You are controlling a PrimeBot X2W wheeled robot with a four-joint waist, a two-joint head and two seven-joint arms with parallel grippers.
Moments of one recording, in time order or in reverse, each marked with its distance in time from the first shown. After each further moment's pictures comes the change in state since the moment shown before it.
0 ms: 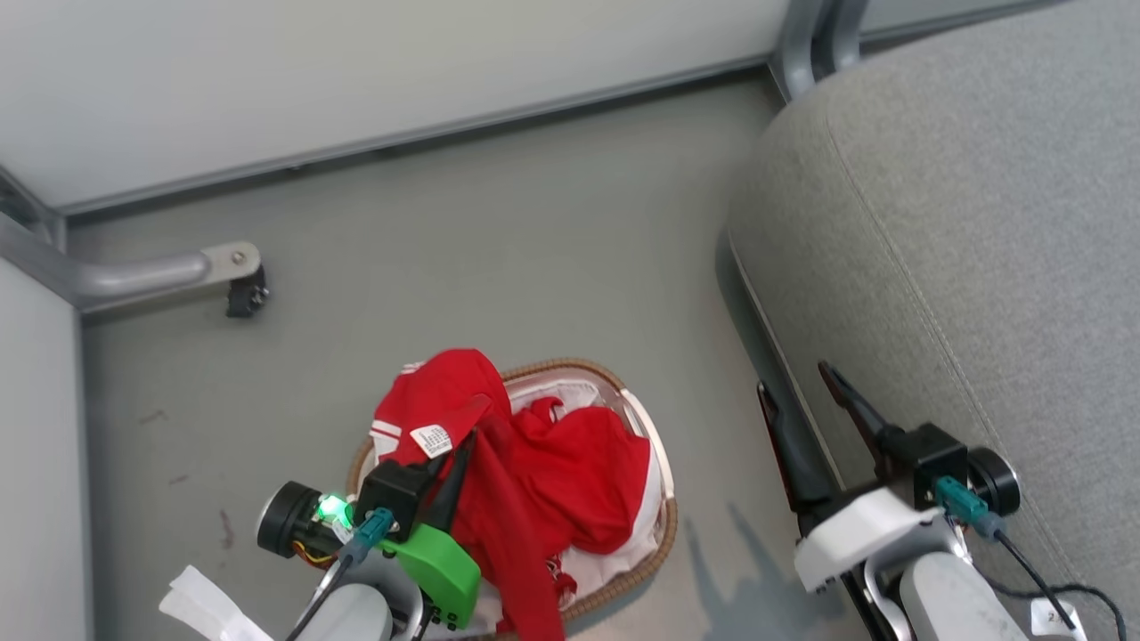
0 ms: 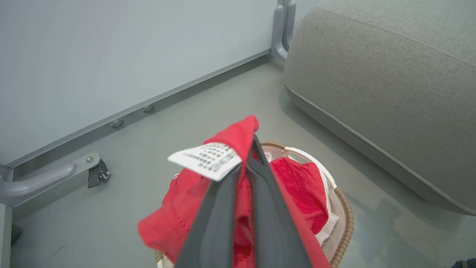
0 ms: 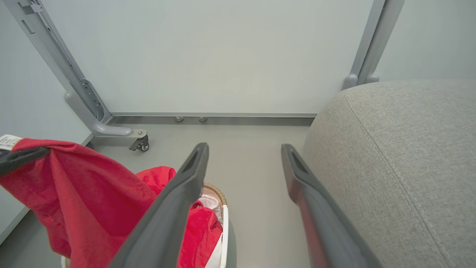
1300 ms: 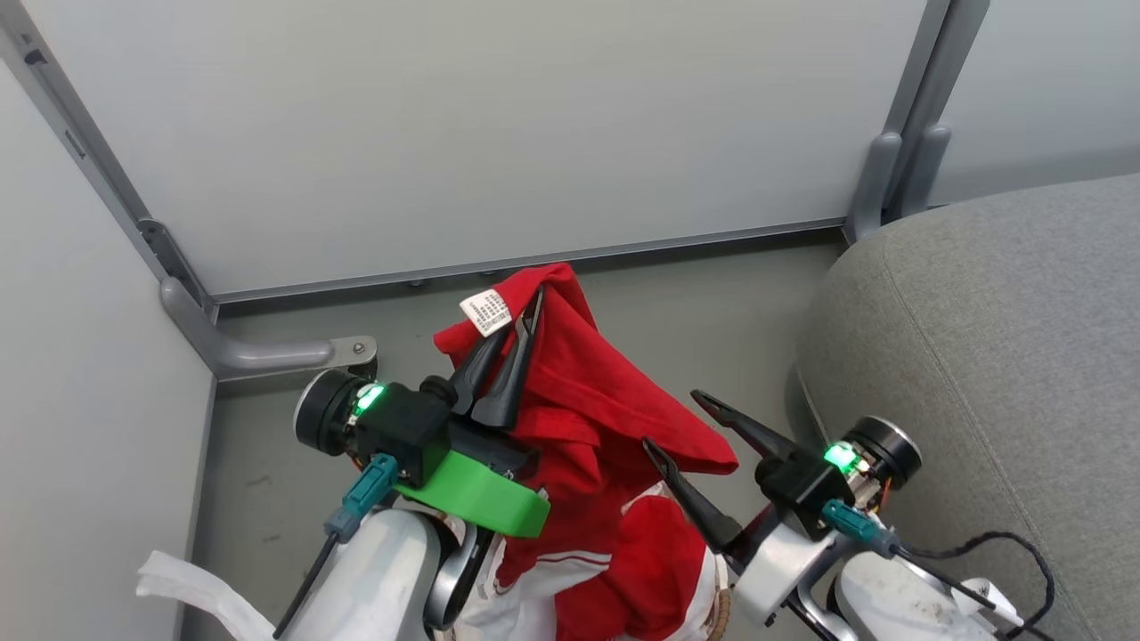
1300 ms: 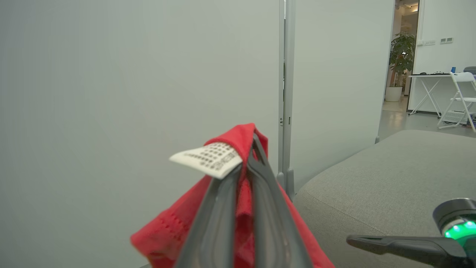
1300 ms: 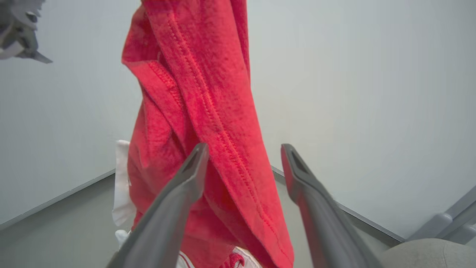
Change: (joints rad) left arm -0.022 -0.078 0.024 -0.418 -0.061 -0.006 0.000; right arm -0.085 -0.146 0.376 -0.011 0.006 0.000 0.000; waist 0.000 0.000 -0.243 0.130
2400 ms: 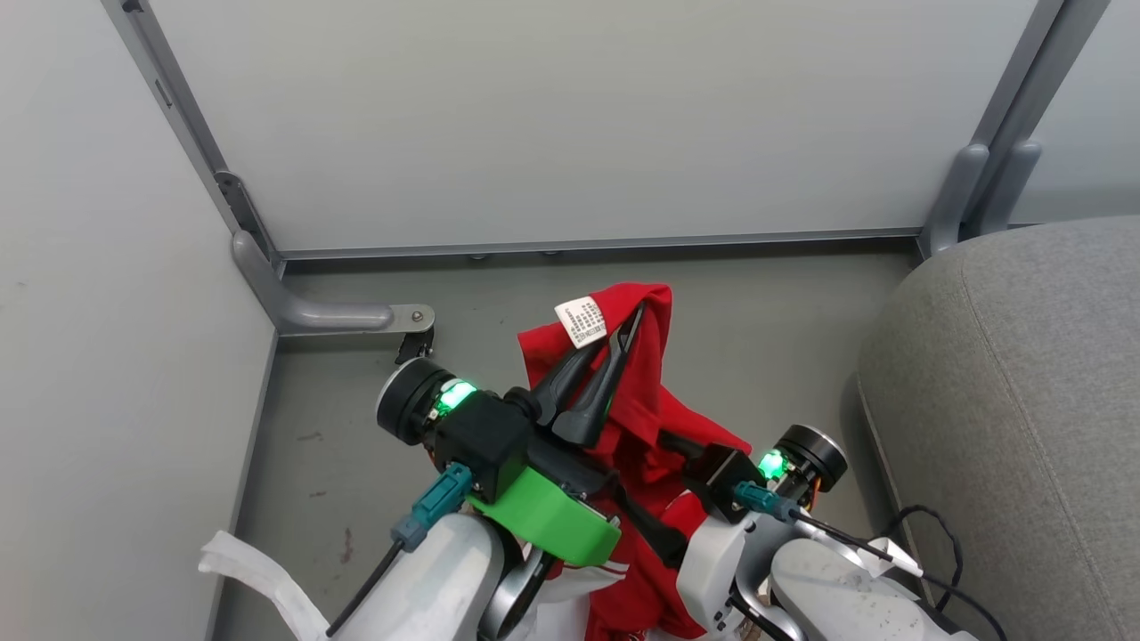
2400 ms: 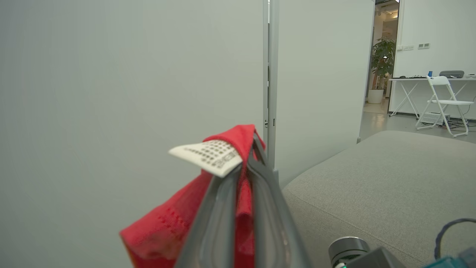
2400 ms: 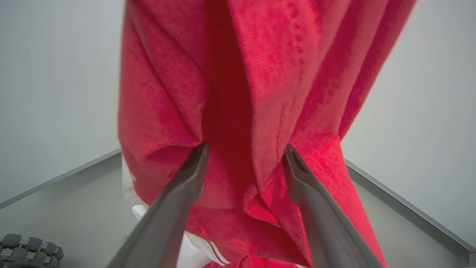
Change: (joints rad) left arm -0.049 0.000 -0.169 -0.026 -0.063 0.000 0.000; right arm -0.198 0.091 0.200 0.358 0.101 0.000 0.000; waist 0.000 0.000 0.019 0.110
